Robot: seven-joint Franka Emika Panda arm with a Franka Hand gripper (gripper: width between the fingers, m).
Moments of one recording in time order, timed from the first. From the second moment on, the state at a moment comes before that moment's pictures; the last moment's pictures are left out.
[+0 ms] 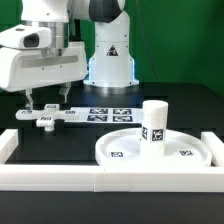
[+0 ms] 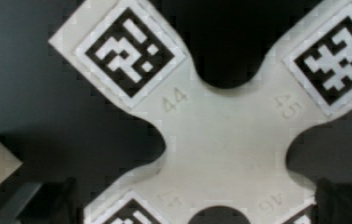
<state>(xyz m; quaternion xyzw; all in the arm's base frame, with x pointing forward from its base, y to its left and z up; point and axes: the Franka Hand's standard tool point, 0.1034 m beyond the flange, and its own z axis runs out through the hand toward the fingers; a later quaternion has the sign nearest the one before) 0.429 -0.161 0.052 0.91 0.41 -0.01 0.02</state>
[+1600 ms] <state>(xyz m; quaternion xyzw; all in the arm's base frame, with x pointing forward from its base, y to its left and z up) 0.419 -0.161 0.028 0.91 0.41 -0.03 0.01</state>
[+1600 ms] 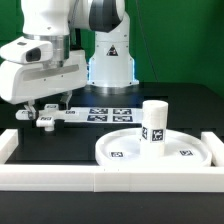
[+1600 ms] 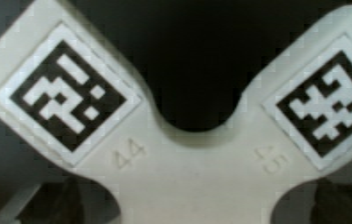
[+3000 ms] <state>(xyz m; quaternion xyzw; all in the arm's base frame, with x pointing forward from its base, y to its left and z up) 0.466 -0.095 0.084 0.90 0.44 -0.02 0.00</state>
